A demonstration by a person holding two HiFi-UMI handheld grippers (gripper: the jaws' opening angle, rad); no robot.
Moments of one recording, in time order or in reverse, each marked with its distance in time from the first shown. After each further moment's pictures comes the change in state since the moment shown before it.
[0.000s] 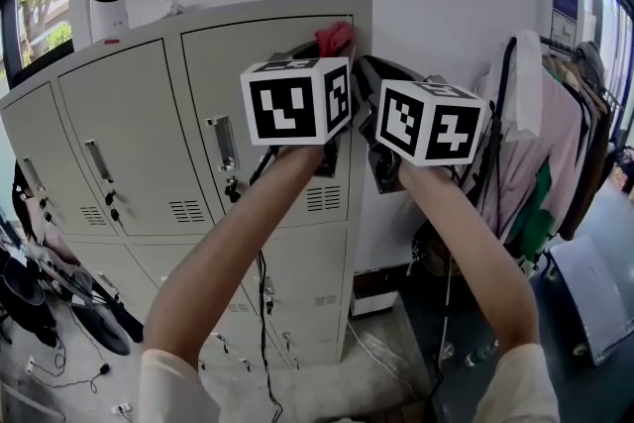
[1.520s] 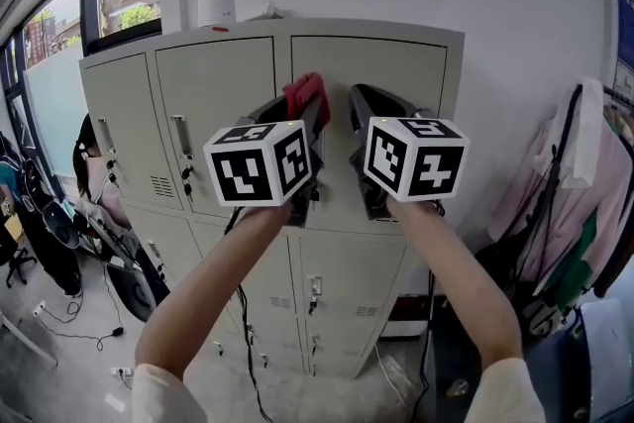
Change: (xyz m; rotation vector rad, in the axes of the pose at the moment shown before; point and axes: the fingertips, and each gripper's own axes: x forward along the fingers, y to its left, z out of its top) left arm -0.164 0.129 -0.011 -0.013 0.015 0.313; right arm 0.035 0.157 -0.010 0.041 -0.031 0.270
